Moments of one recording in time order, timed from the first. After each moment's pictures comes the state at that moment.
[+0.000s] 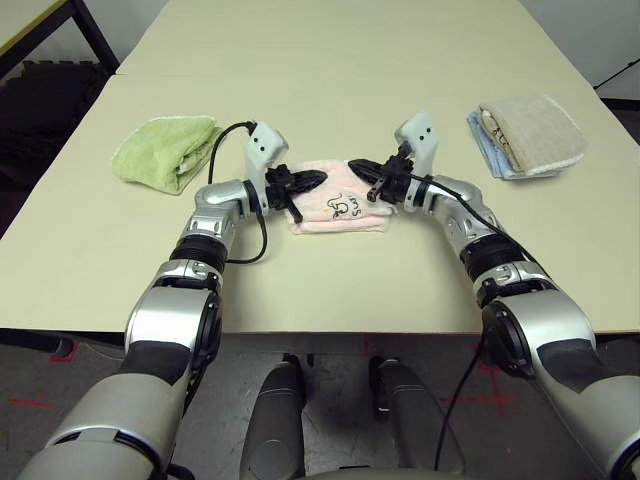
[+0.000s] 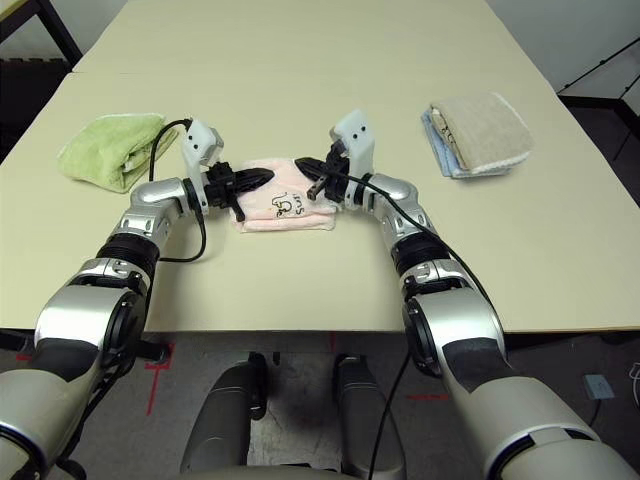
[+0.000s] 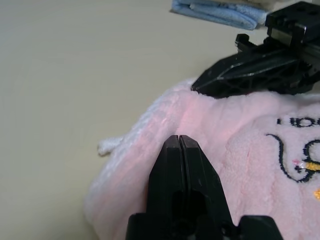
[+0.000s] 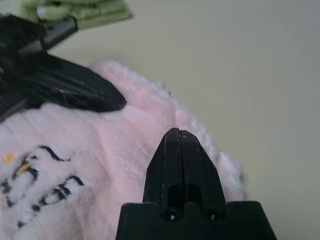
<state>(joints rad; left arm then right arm) -1.01 0.33 0.02 1.15 -0.08 -0.21 -1.02 -0.99 -0.17 0.01 1.03 0.06 -0.09 0.76</state>
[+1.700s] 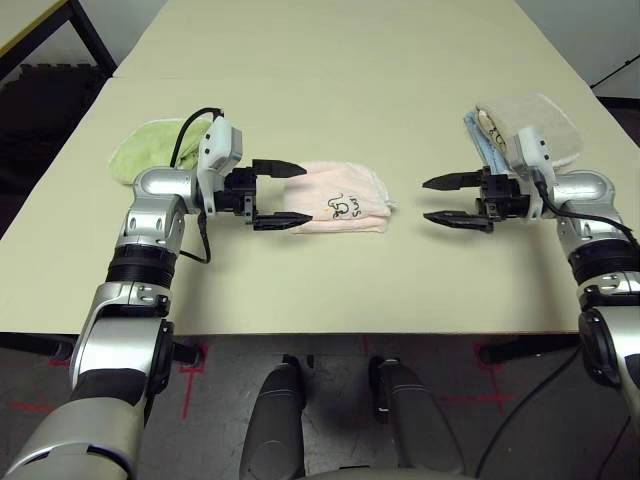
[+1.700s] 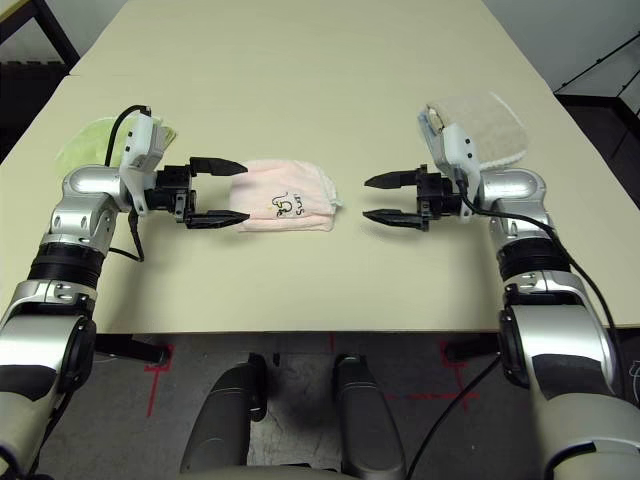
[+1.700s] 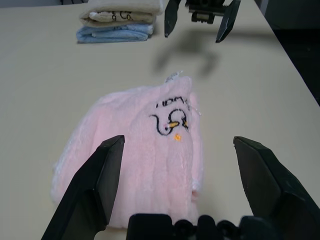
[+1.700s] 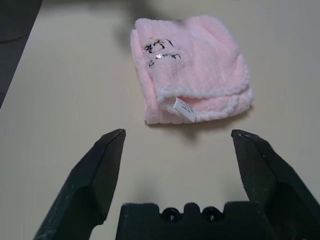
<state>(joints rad) -0.84 0.57 -0.01 0.64 -0.24 -0.07 -1.50 -0.88 -0.60 -0.03 0.92 0.20 -0.29 1.58</state>
